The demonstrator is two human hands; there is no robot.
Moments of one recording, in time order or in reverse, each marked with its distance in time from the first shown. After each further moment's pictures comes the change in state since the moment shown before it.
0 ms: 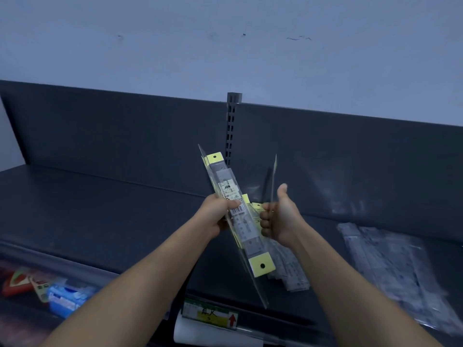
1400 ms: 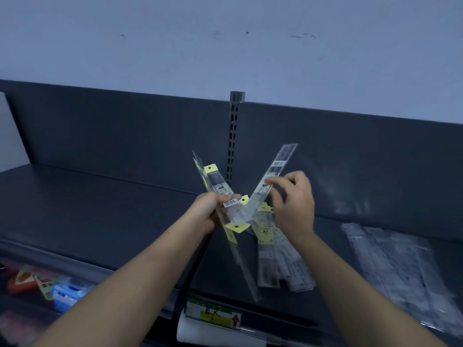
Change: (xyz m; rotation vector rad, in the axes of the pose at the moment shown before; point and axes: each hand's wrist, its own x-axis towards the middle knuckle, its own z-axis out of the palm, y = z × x) left_hand 0.010 0.006 -0.021 -0.155 -0.044 -0.077; right_hand 0.004 0.003 -0.009 -0.819 0.502 -1.275
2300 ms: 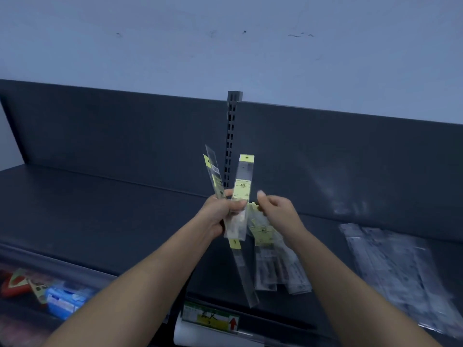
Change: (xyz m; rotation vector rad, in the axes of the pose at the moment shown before) left_hand 0.003 -0.013 0.018 0.045 -0.078 0.098; right_hand -0.003 -0.003 0.006 0.328 -0.521 0.654
